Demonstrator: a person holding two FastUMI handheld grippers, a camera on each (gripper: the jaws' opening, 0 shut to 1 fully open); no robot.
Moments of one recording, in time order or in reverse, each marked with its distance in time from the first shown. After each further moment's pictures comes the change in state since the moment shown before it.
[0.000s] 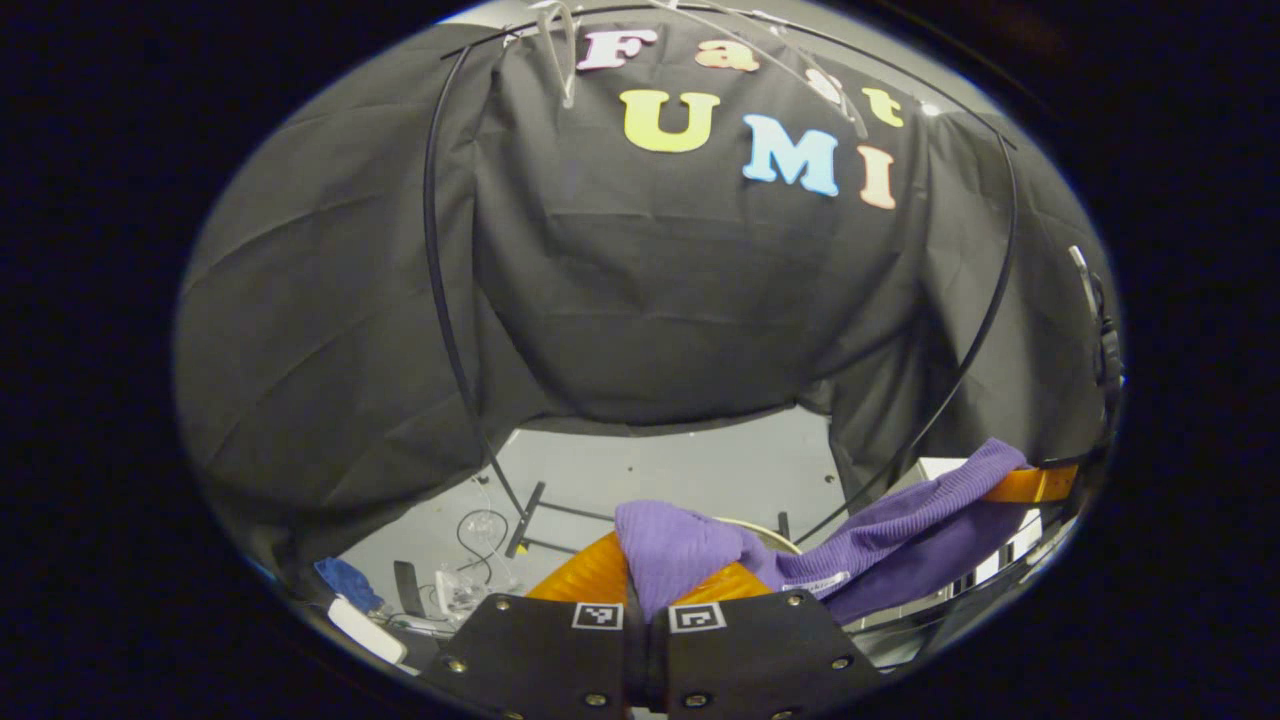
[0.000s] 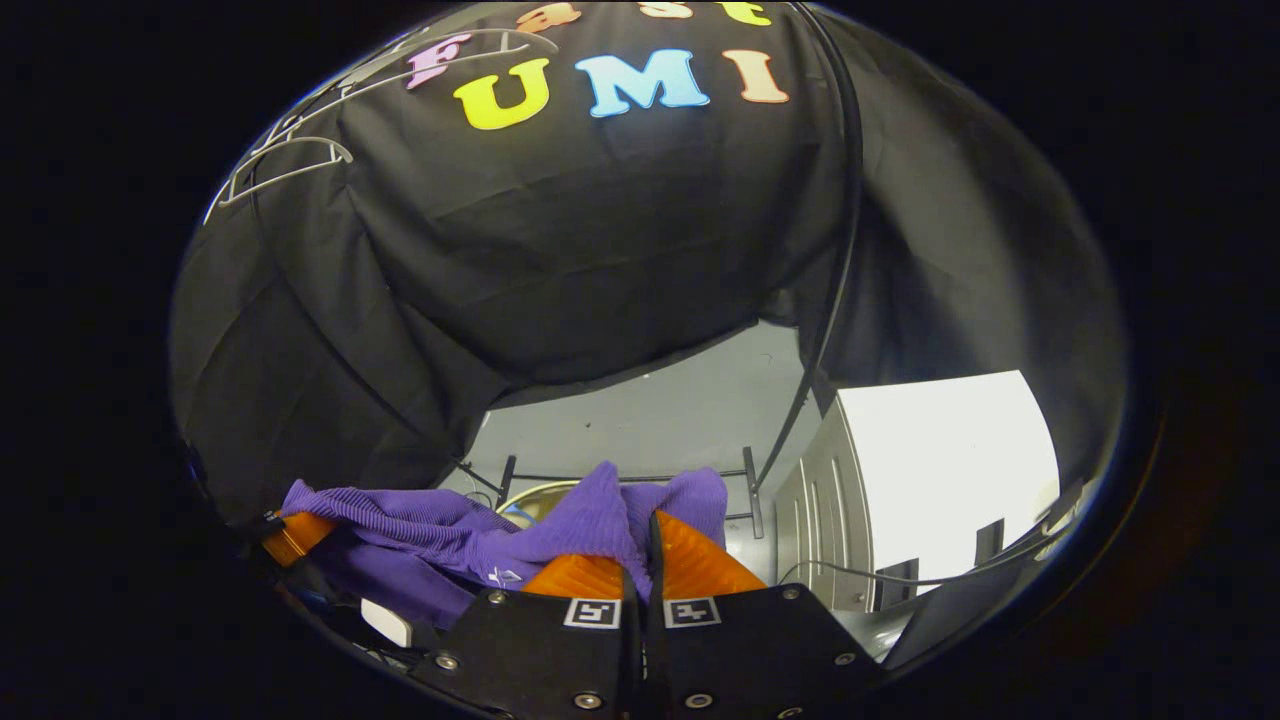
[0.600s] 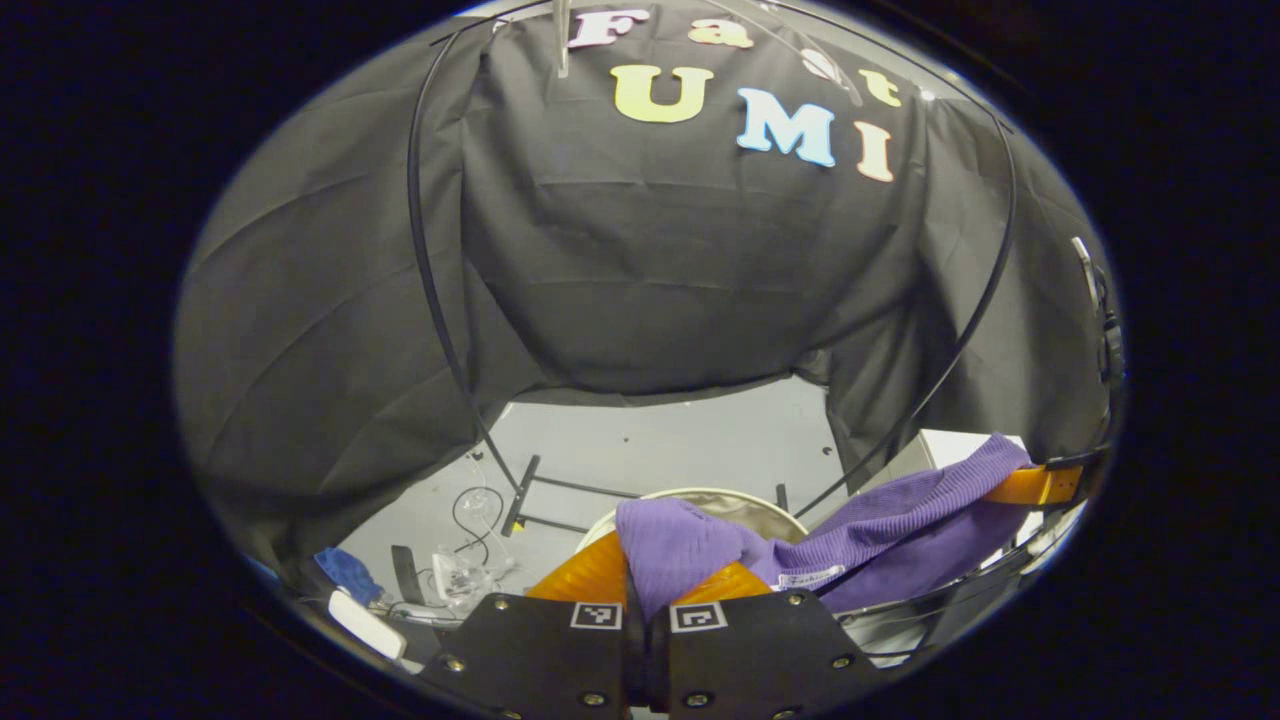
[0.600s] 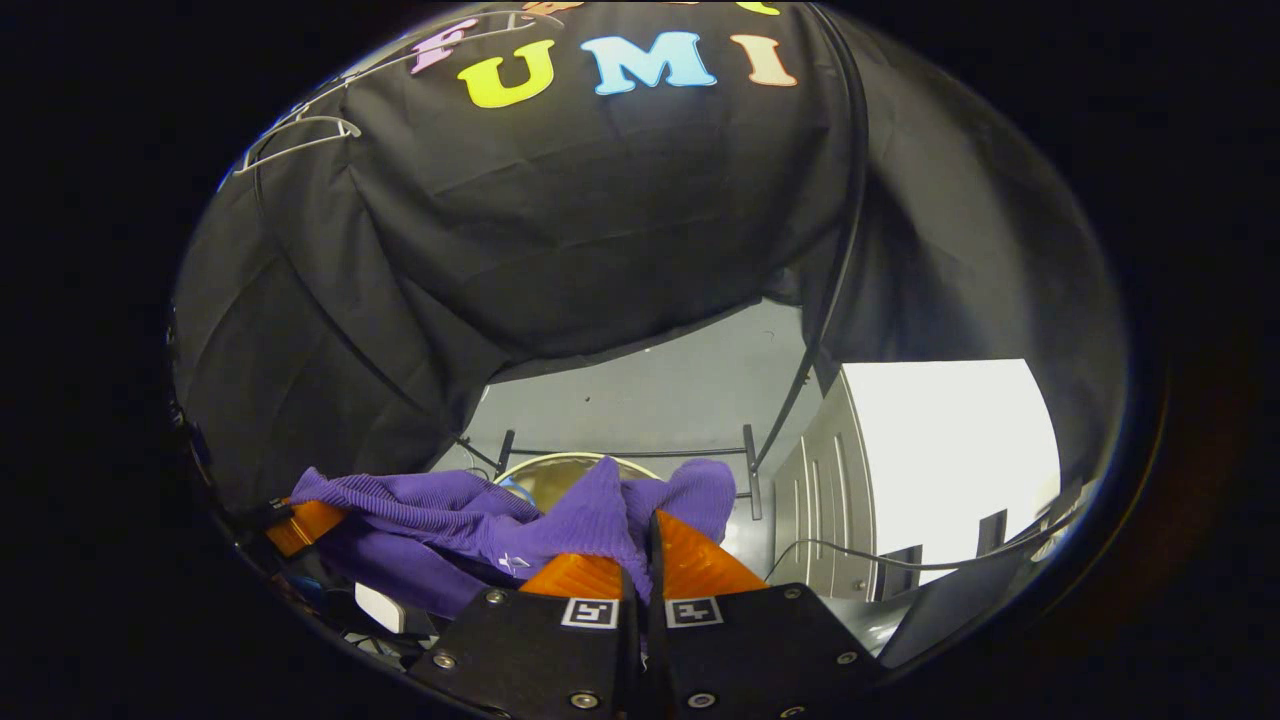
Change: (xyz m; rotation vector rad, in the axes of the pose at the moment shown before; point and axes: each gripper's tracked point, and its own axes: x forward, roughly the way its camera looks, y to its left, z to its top) left arm 0.020 -0.002 -0.029 0.012 0.081 -0.002; right arm 0.002 0.003 -0.023 -0.013 0.066 0.017
